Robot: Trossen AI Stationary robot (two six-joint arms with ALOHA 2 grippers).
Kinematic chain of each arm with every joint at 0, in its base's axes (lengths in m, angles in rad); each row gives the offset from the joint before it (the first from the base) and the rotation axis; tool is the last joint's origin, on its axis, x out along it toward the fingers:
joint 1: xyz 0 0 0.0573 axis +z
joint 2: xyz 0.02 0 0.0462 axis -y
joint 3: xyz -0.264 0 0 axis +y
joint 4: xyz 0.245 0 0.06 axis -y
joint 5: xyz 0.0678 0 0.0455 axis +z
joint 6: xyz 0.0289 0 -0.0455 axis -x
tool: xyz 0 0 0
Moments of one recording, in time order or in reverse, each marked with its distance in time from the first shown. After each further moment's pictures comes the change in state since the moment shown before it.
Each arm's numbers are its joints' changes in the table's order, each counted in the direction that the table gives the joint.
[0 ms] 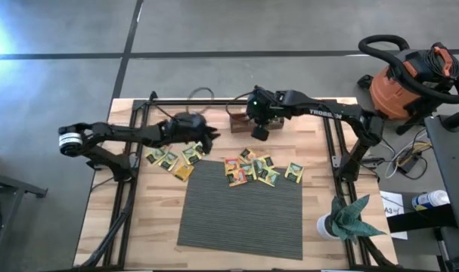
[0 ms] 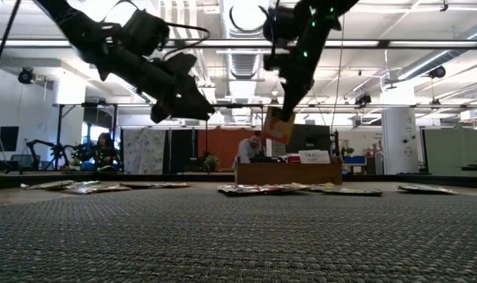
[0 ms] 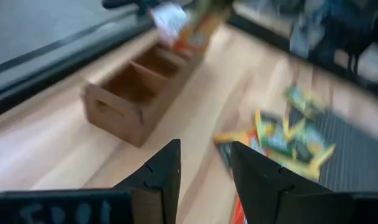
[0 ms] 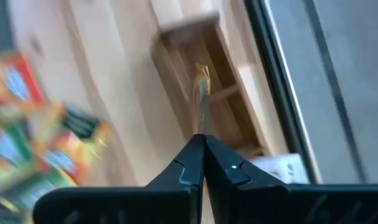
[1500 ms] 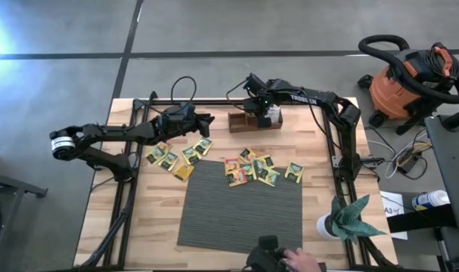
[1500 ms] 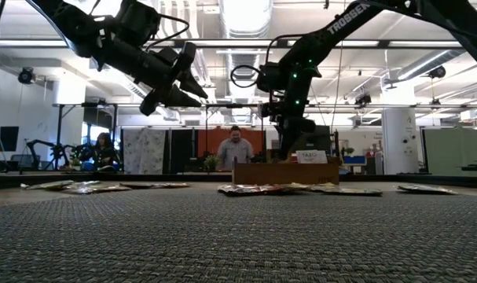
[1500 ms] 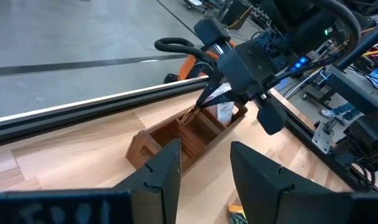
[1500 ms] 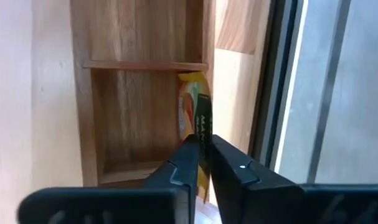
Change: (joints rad) left arm 0.049 0.089 0.006 0.044 0.186 0.248; right arm -0.218 -0.287 -0.113 0.057 0.083 0.566
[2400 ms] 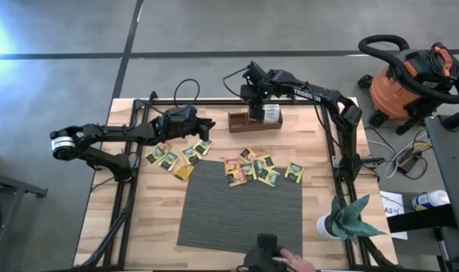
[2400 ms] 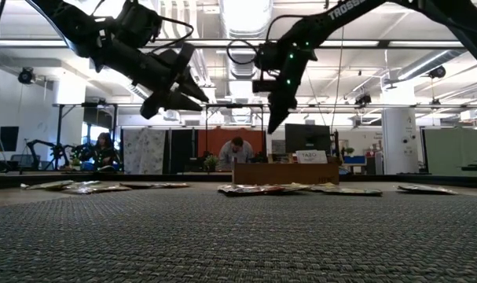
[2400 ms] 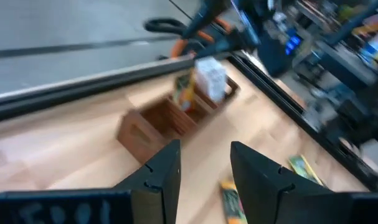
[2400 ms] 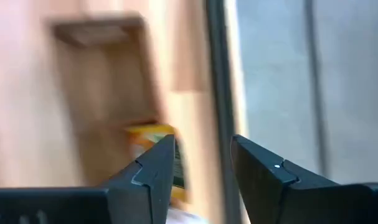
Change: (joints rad) left arm -0.006 0.000 0.002 -0.051 -0.091 -0.009; right arm 0.001 0.013 -0.164 -0.056 0.045 -0.192
